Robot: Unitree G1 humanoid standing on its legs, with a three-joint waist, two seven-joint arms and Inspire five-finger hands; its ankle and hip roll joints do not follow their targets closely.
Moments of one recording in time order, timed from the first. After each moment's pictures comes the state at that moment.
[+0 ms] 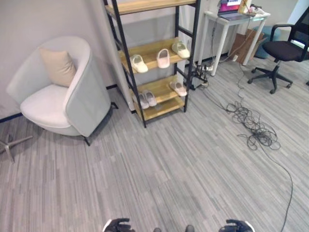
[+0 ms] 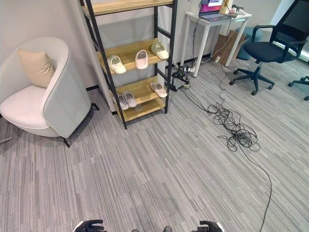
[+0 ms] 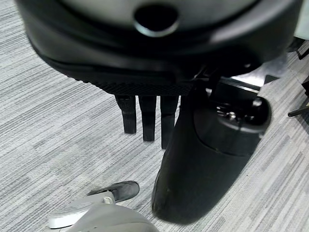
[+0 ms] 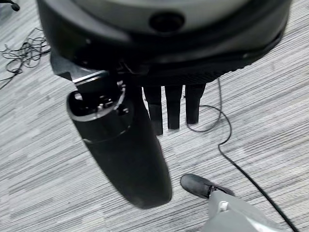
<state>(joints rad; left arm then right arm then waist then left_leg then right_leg) 0.01 0.24 -0.20 1.21 -0.07 -0.09 0.06 -0.02 -0.31 0.14 1.25 0.14 -0.07 -0.10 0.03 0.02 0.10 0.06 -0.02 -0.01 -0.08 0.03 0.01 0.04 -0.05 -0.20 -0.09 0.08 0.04</state>
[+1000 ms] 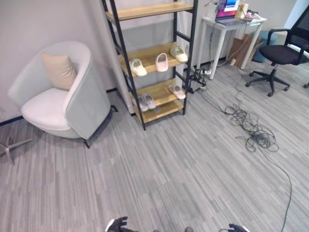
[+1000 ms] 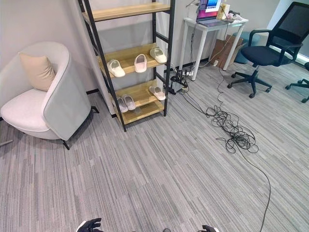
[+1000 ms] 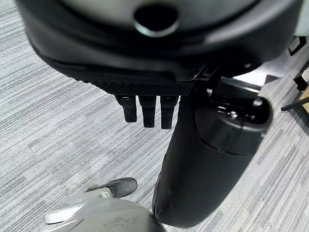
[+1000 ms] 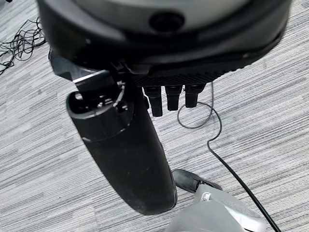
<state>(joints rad) 0.00 0.22 -0.23 1.22 -0.06 -0.09 0.08 0.00 -0.28 0.15 1.26 0.12 -0.06 -0.10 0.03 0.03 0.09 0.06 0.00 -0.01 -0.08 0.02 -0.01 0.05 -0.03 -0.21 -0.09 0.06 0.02</state>
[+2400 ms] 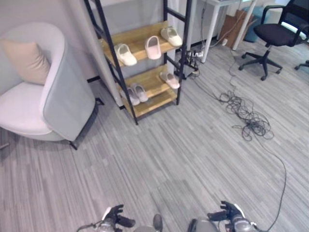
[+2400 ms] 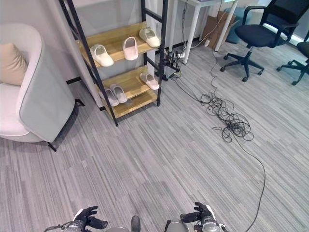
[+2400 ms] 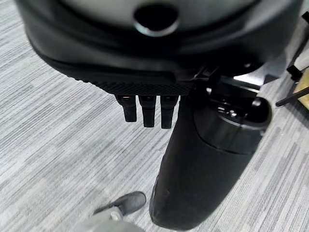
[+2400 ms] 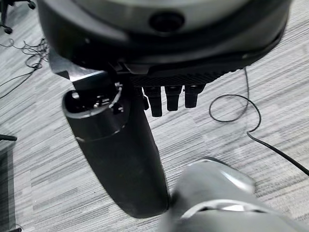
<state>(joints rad) -0.08 0.25 -0.23 1.25 -0.07 -0.09 0.10 -0.09 -0.28 0.19 1.17 0.12 -0.07 -0.11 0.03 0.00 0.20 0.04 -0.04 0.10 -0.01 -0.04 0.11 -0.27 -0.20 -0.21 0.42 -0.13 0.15</state>
